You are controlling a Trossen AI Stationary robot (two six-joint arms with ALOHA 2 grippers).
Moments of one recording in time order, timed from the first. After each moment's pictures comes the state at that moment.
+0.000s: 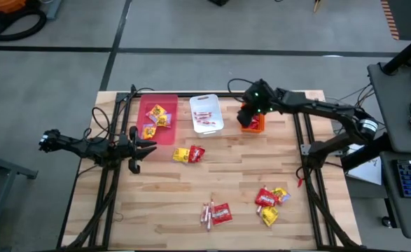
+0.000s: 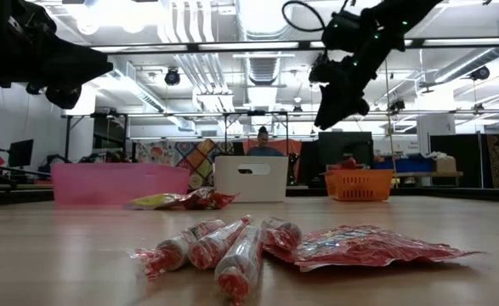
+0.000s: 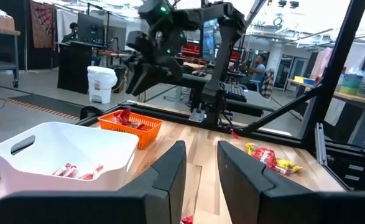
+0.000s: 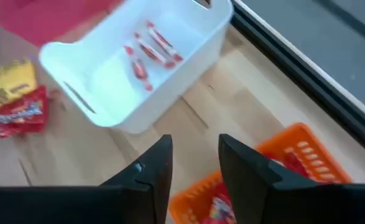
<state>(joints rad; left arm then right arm) -0.27 0.03 0.03 0.09 -0.45 -0.14 -0.56 1.40 1.02 -0.45 -0.08 0.12</state>
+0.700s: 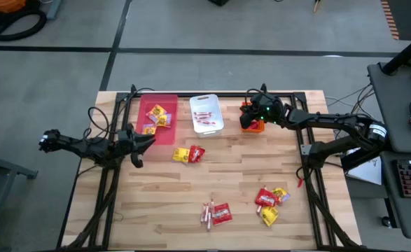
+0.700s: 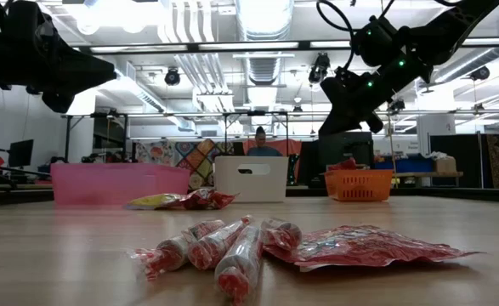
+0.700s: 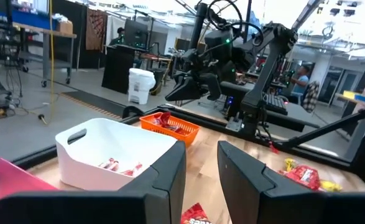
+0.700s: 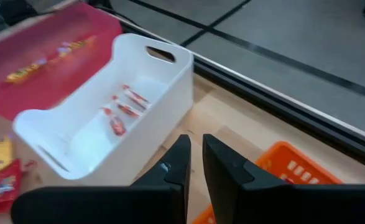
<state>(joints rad) -0.27 0.03 0.03 0.10 -0.63 -0.17 -0.53 1.29 0.63 0.16 0.10 0.26</state>
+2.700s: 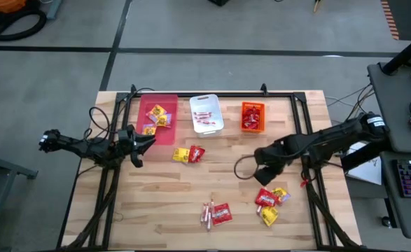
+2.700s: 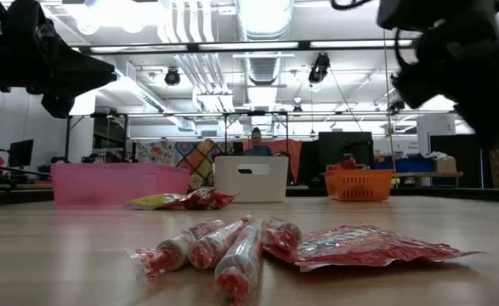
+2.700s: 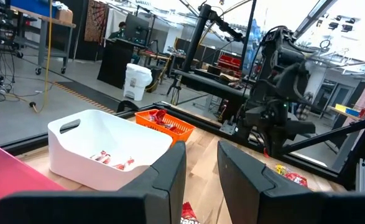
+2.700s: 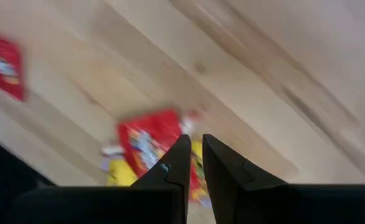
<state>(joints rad) -0.27 0.03 0.02 0.11 -0.63 -0.25 0.16 1.27 0.78 -0.84 -0.31 1.07</state>
